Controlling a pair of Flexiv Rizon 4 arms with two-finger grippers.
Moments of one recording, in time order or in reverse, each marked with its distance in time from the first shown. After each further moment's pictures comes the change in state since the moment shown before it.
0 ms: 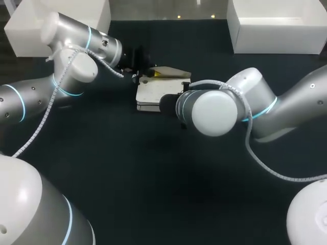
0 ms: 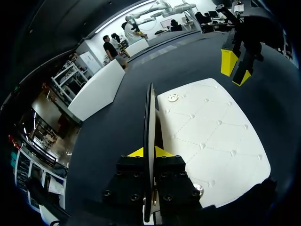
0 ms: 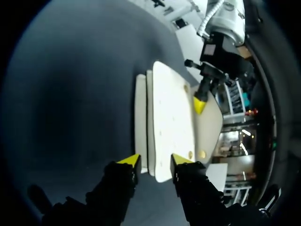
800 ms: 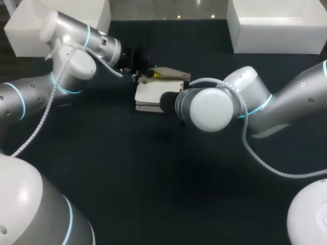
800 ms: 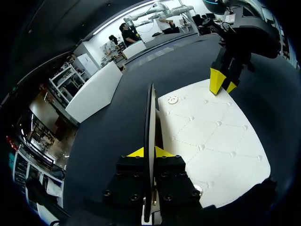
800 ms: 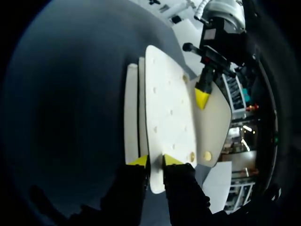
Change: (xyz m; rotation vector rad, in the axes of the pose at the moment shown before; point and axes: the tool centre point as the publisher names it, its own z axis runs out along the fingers) left arm 0.003 0.000 0.001 0.022 0.029 0.003; right arm -0.005 -0.004 0.031 0.004 0.000 0.041
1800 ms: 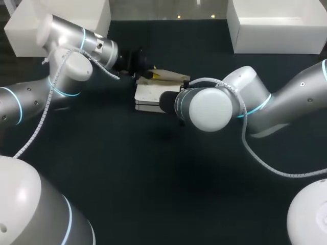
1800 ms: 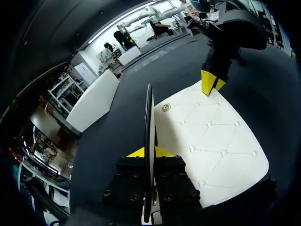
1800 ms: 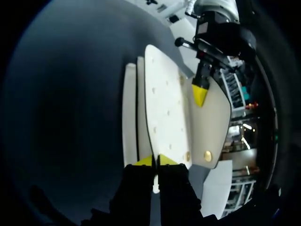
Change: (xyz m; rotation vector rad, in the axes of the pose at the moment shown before) left arm 0.008 -0.006 -0.007 0.048 -0.012 0.099; right arm -0.001 0.001 0.001 0.000 -0.003 0.018
